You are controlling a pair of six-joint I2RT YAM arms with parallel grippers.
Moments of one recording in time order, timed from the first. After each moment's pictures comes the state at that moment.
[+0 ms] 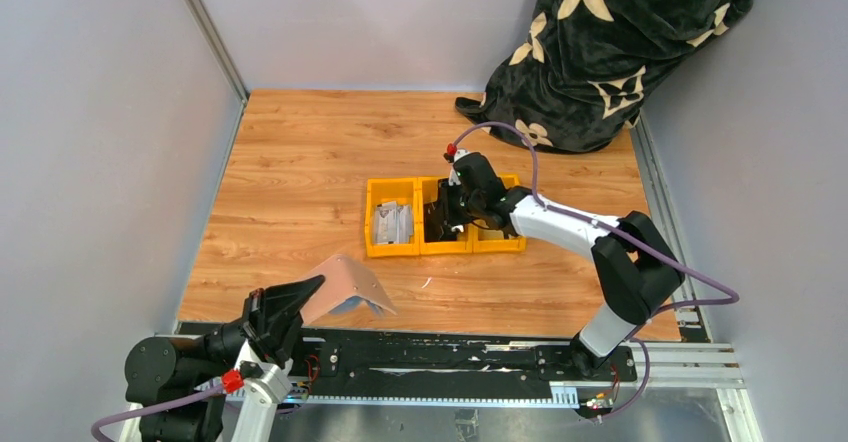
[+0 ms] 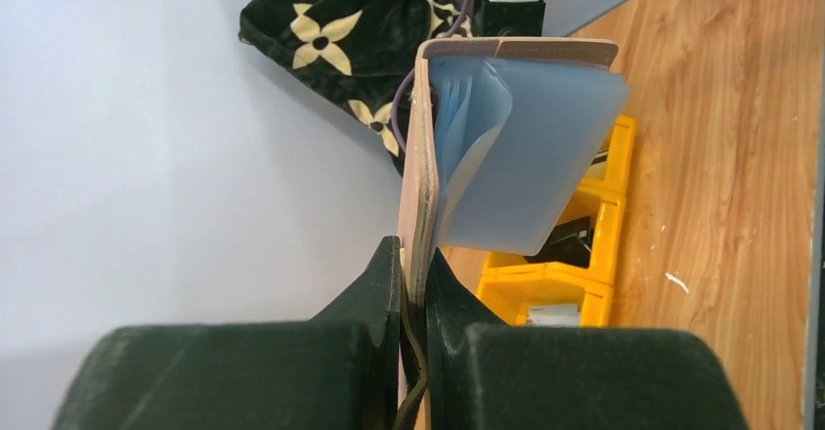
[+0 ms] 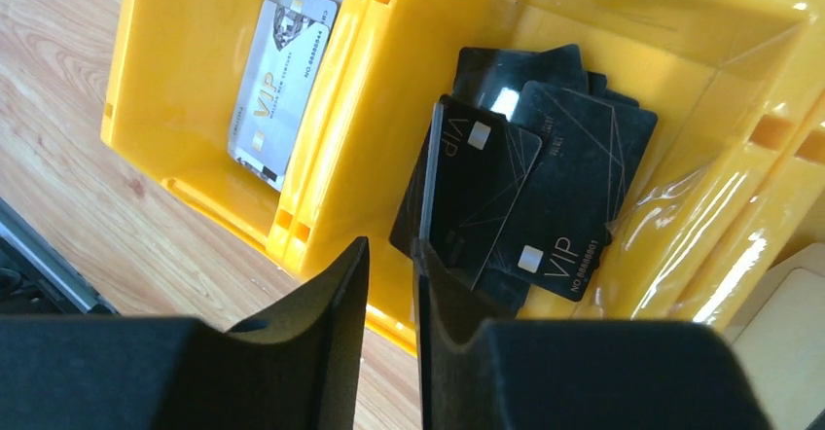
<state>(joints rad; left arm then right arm) -0.09 0.04 0.97 -0.71 1.01 0.74 0.71 1.62 1.02 -0.12 -0.14 0.45</state>
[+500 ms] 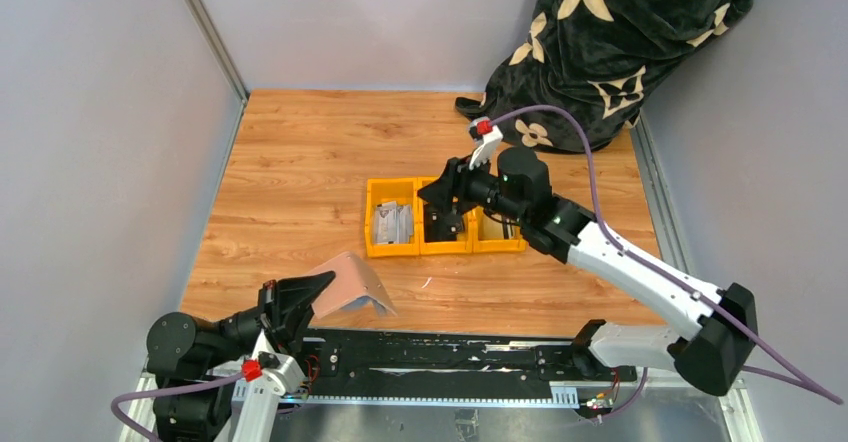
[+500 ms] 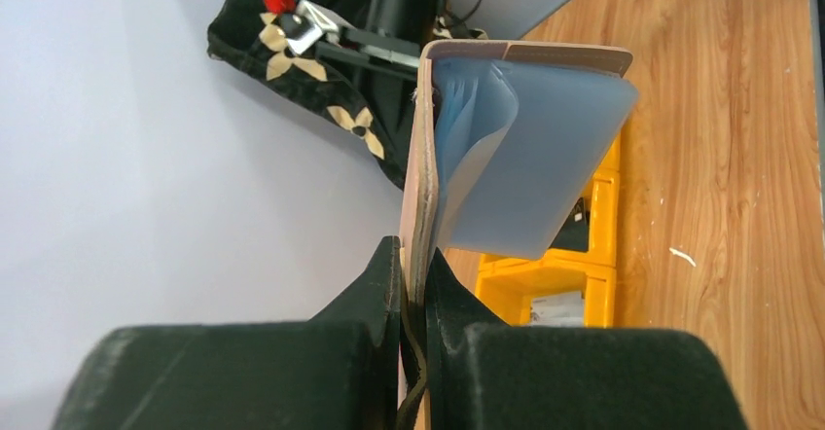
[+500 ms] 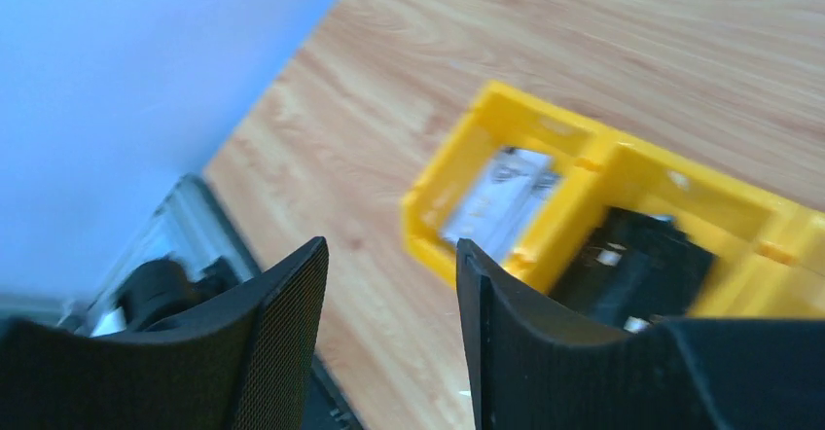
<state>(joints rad) -0.08 0.04 0.88 -0.71 1.08 0.89 0.76 1.22 1.03 -0.08 -0.13 0.45</state>
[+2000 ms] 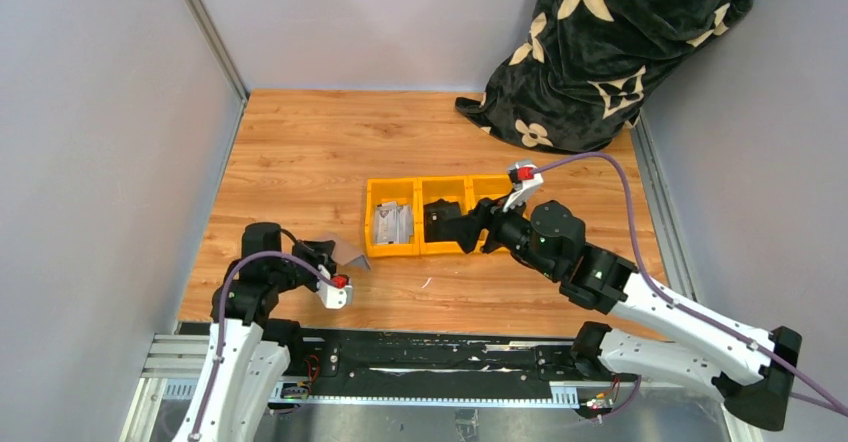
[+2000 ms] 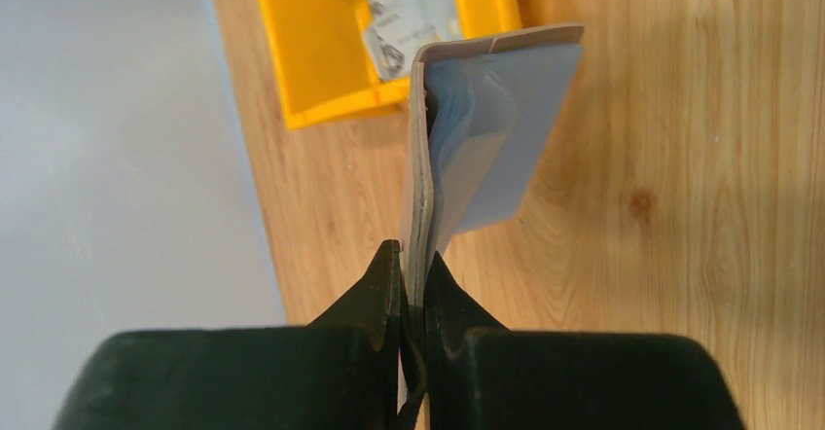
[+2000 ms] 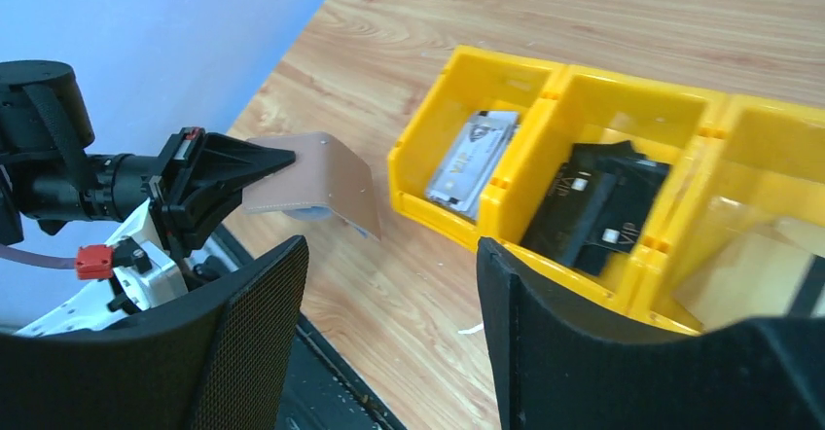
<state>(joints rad) -0.07 0.44 0.48 -0.76 0.64 1.69 1.01 0.86 0.79 -0.08 0.19 0.51</state>
